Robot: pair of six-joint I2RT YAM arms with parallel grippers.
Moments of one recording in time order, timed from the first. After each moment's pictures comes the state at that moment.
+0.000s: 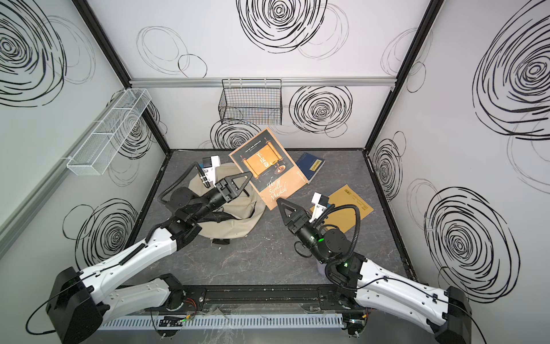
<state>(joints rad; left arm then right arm) -0.63 1.11 0.76 0.64 0.33 -1.08 1.03 0.70 0.46 0.48 0.30 1.20</state>
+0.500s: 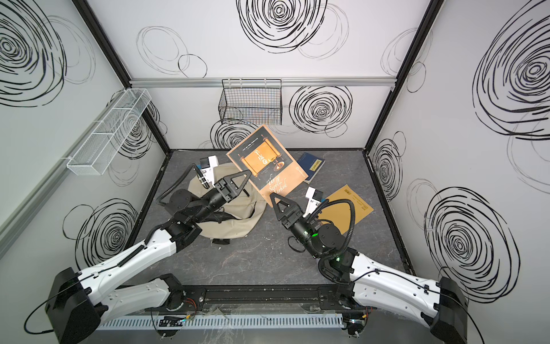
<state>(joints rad) -0.65 1.10 0.76 0.66 0.28 -1.07 1.03 0.80 0.50 0.56 0.29 1.19</state>
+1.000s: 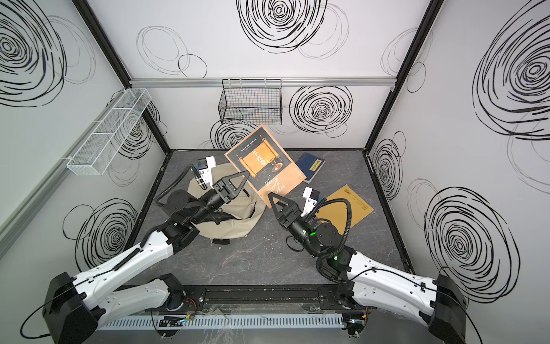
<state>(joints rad) -0.65 1.06 0.76 0.60 0.26 -1.00 1.03 0.84 0.50 0.58 0.25 1.27</state>
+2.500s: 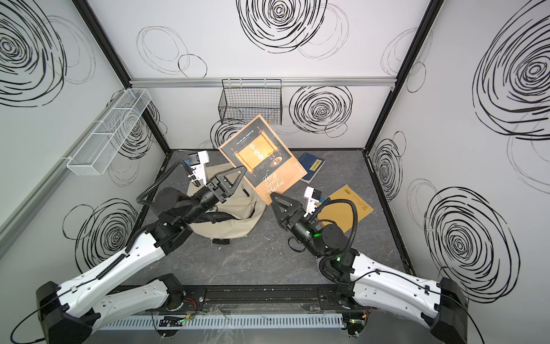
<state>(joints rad) -0.70 1.01 0.88 0.49 0.22 -0.91 1.03 0.81 0.51 0.62 0.22 1.30</state>
